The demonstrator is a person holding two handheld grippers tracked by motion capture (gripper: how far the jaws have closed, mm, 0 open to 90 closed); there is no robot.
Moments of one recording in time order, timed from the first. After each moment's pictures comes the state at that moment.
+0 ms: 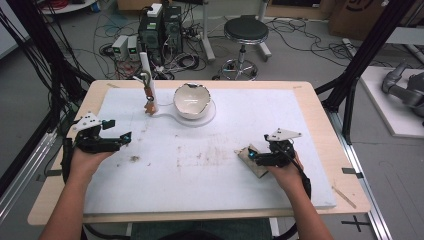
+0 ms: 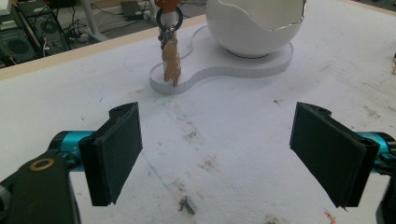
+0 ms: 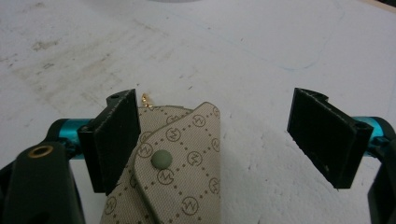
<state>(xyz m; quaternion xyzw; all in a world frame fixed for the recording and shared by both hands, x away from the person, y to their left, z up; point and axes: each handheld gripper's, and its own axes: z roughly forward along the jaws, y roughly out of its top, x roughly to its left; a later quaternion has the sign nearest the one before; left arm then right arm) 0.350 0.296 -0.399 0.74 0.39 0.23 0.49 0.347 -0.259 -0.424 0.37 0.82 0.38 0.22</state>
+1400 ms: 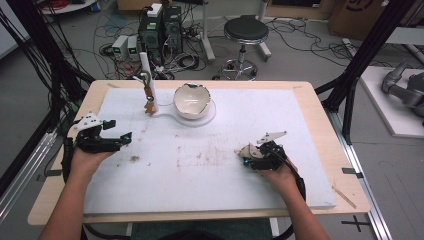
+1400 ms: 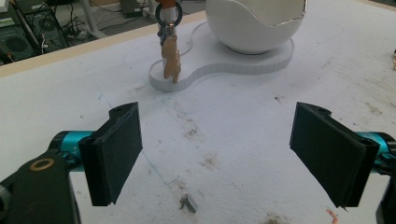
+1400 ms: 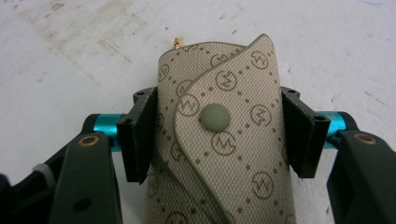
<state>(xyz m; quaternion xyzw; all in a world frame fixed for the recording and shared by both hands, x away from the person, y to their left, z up) 0.351 0.296 -0.401 0.75 0.39 0.23 0.49 0.354 -0.243 -0.442 0.37 0.86 0.32 0.13</state>
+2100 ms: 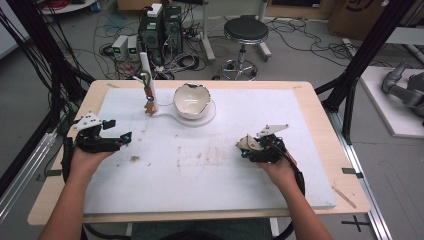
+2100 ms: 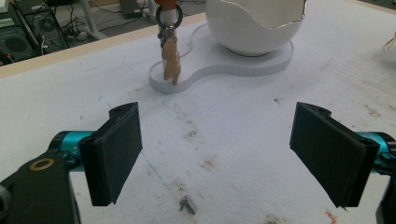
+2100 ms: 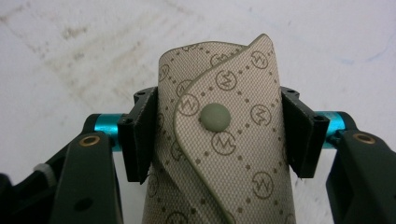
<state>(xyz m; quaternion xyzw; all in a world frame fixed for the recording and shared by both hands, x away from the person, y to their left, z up) 0.352 0.295 -0.400 0.74 0.39 0.23 0.49 0.363 -0.237 -0.417 0.36 0.85 0.36 0.15</state>
